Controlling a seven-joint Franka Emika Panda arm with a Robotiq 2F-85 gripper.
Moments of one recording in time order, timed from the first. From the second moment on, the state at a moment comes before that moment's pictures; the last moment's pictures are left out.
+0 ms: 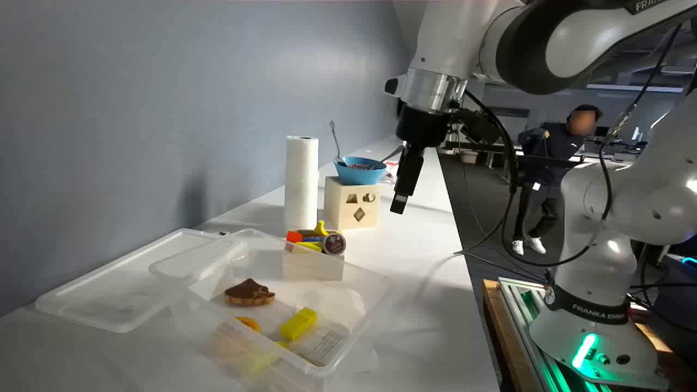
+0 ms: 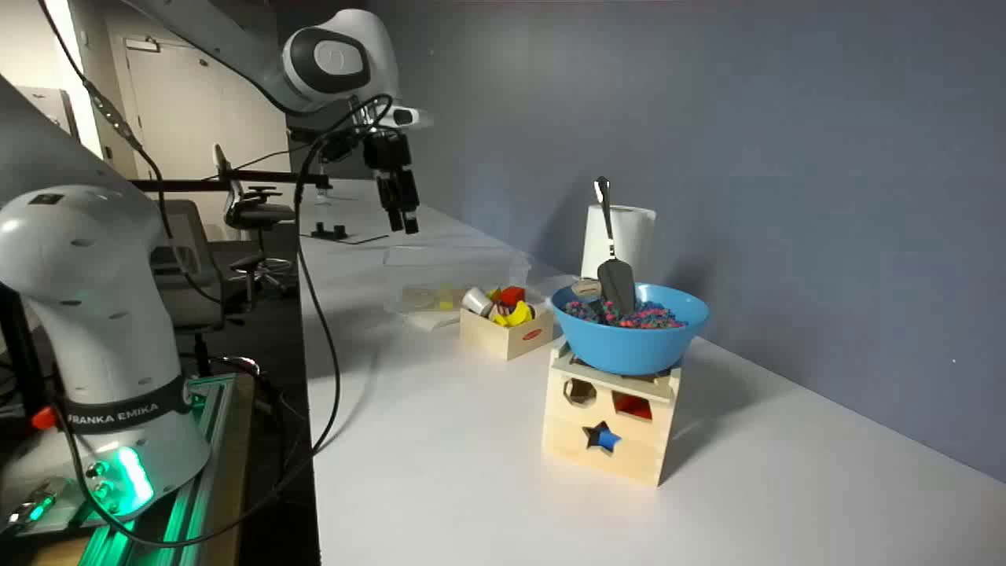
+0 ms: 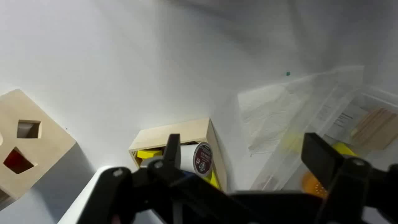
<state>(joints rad) 0.05 -0.59 0.29 -2.57 -0.03 2.14 0.27</state>
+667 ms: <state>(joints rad) 0.06 -0.55 0.29 -2.57 -0.03 2.22 0.27</state>
